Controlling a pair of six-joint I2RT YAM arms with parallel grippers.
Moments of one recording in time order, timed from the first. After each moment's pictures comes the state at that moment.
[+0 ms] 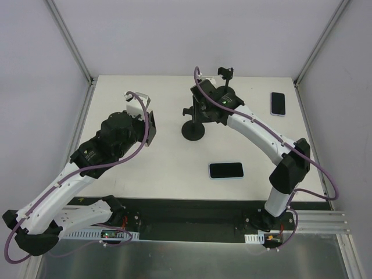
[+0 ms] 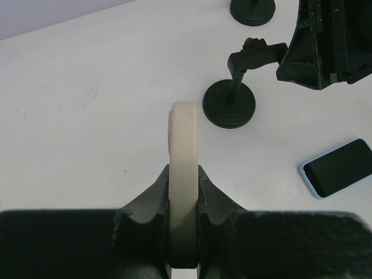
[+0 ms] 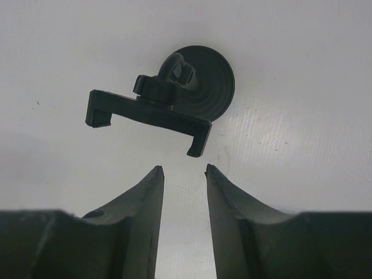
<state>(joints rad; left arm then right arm) -0.76 0.90 1.15 -0.61 -0.35 -0.13 0.77 1.75 1.75 -0.88 0.30 0.52</state>
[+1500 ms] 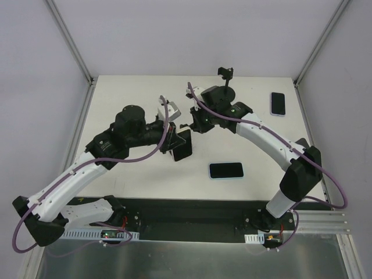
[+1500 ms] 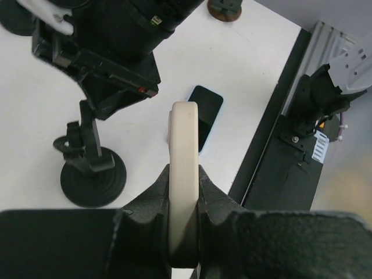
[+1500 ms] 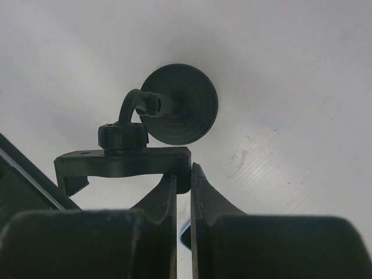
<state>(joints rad) -0.76 0.98 1.15 -0.50 0.35 -0.09 0.72 1.65 1.53 -0.69 -0.10 0.09</state>
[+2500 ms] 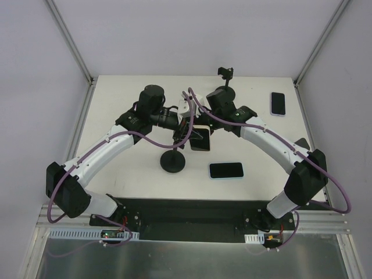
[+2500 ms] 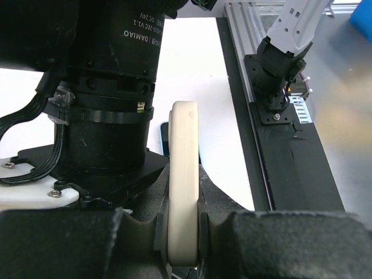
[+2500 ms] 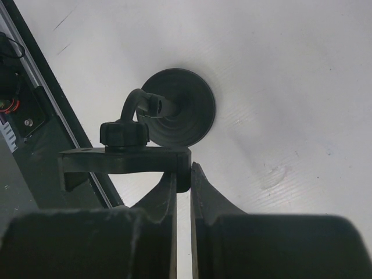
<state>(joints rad) -0.63 1.37 1.26 -0.26 1.01 0.25 0.69 1.58 1.41 -0.64 -0.44 -0.06</state>
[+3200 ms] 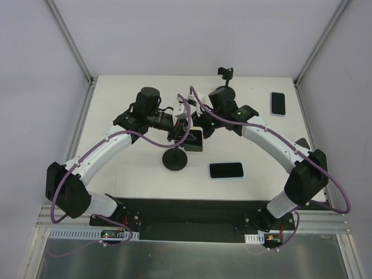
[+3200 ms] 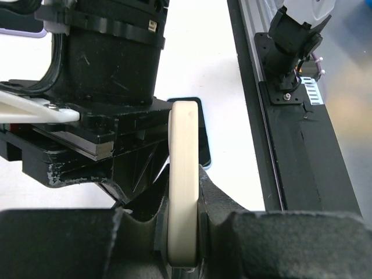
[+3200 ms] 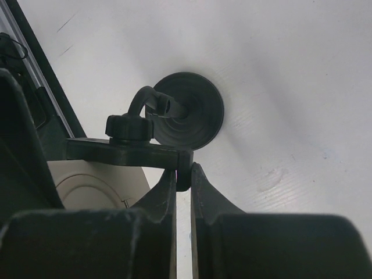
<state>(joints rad) -0.55 1.38 1.20 -0.31 1.05 0.34 0.67 1.58 1.41 -0.63 -0.47 -0.08</state>
